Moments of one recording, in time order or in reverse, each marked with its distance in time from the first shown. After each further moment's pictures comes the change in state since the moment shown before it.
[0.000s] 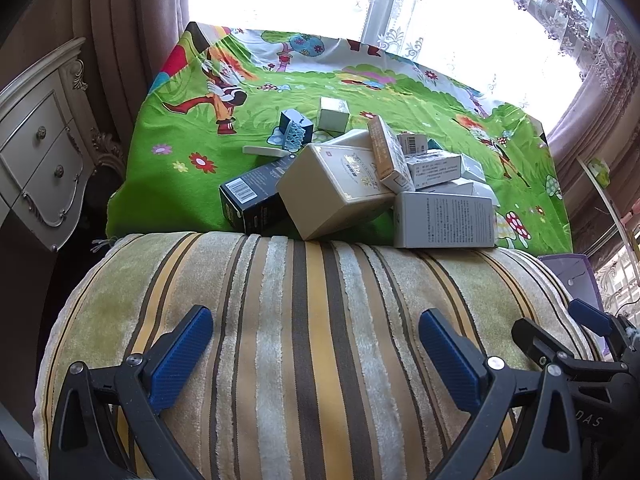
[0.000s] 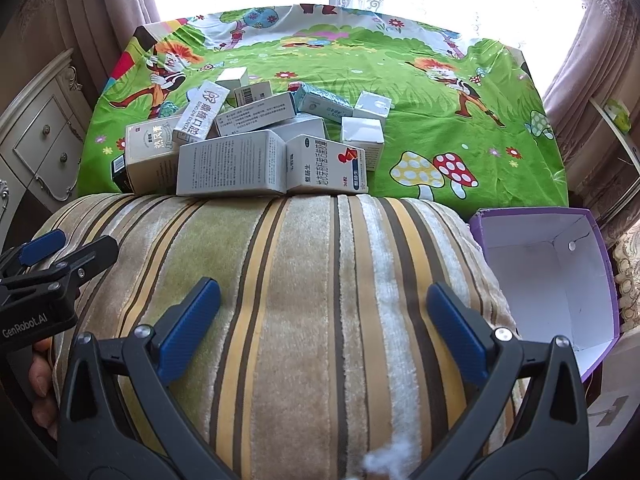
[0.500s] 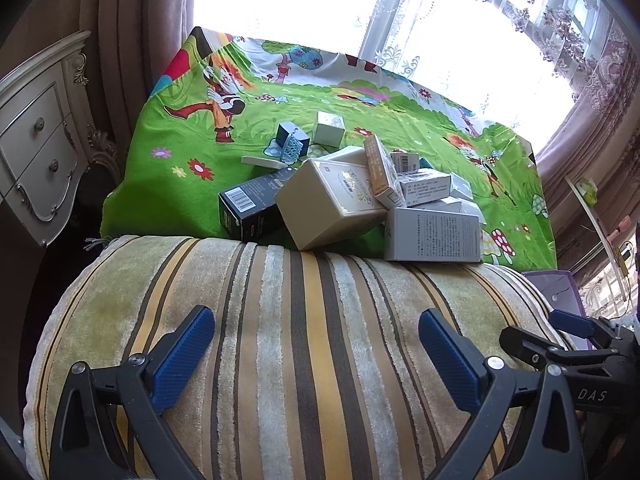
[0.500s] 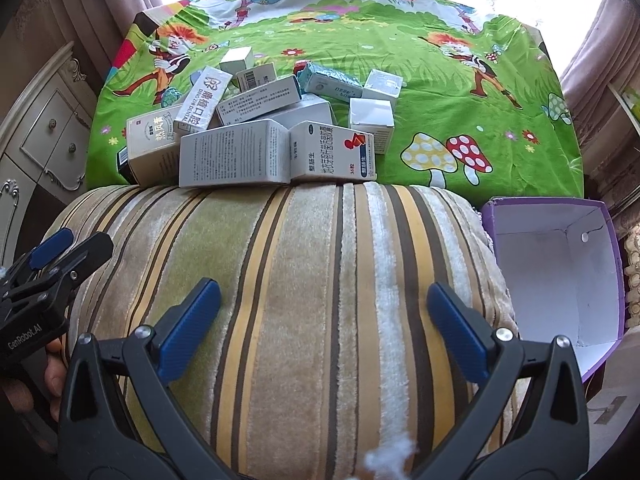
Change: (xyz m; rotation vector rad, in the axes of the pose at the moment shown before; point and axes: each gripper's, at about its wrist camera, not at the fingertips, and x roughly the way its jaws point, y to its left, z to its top) left arm -0.010 0.008 0.000 -0.043 -0.051 -0.064; right arm 0.006 -0.008 0.013 0.004 0.122 0.070
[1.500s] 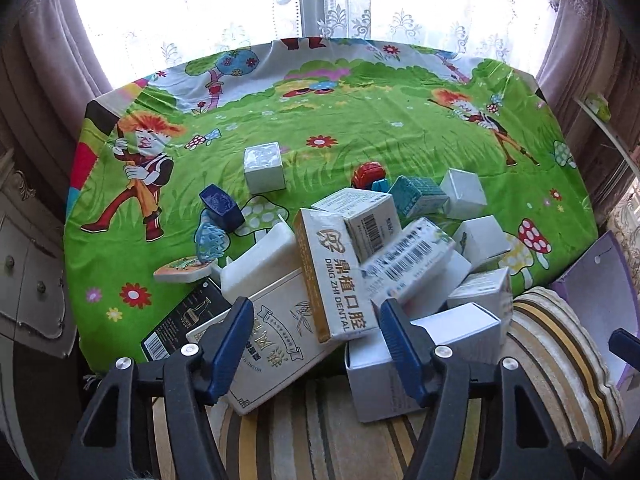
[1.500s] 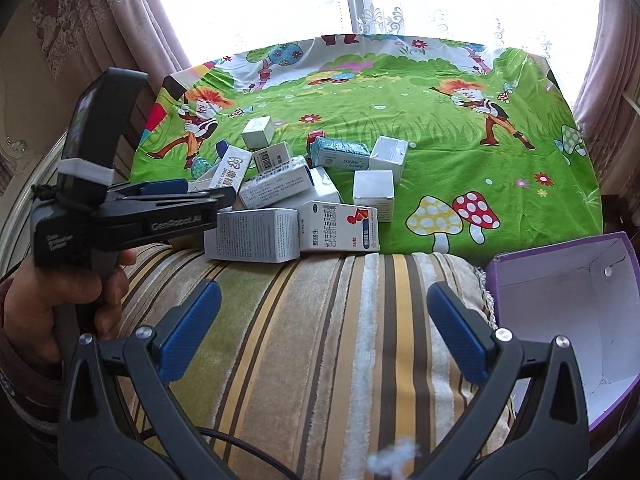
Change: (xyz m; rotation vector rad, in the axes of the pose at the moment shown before) left arm 0.090 -0.086 0.090 0.310 0.114 0.139; right arm -0.023 -0.031 0.017 0.022 -0.203 0.163
